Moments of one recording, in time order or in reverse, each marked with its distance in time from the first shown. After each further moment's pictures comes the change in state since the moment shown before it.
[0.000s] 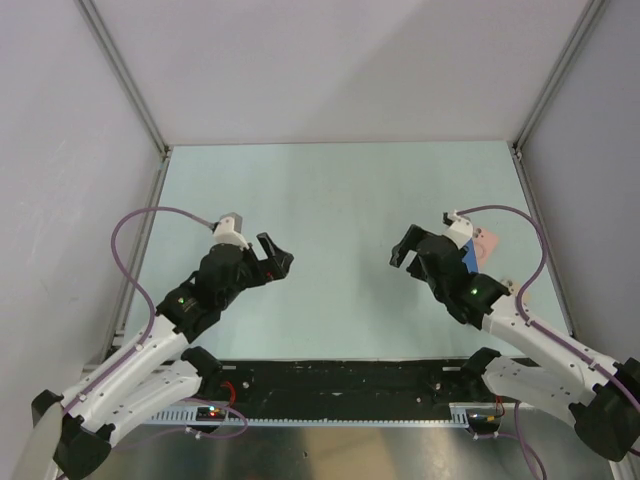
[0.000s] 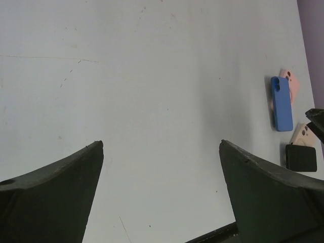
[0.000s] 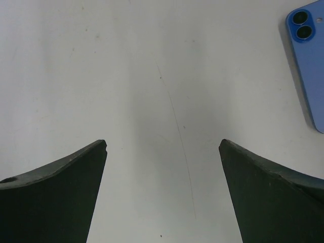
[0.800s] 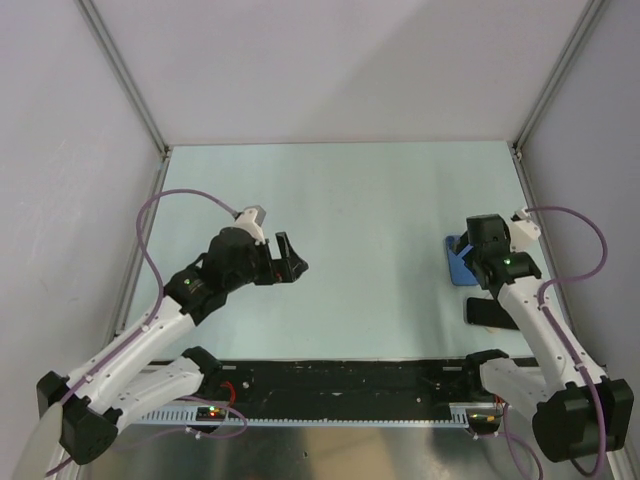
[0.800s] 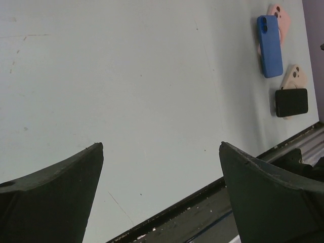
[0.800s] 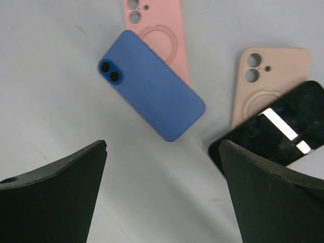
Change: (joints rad) left arm 0.013 0.128 0.138 -0.118 0.240 0.093; right arm -0.489 0.055 0.137 -0.367 0.016 0.055
